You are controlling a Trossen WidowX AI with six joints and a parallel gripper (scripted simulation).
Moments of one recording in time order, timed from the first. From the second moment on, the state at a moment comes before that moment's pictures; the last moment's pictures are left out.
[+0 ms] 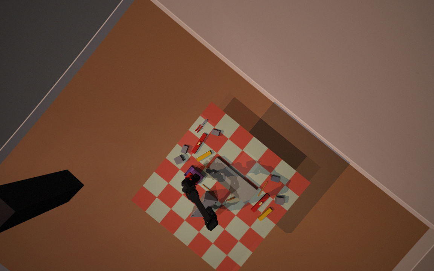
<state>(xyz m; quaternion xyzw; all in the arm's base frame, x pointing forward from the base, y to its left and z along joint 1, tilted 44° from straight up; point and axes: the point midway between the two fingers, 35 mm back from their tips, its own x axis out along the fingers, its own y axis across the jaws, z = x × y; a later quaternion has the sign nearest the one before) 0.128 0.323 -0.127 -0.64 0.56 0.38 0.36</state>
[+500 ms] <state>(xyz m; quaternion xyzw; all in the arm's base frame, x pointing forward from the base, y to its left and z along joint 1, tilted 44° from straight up) 0.128 0.311 -0.145 -0.64 0.56 0.39 0.36</state>
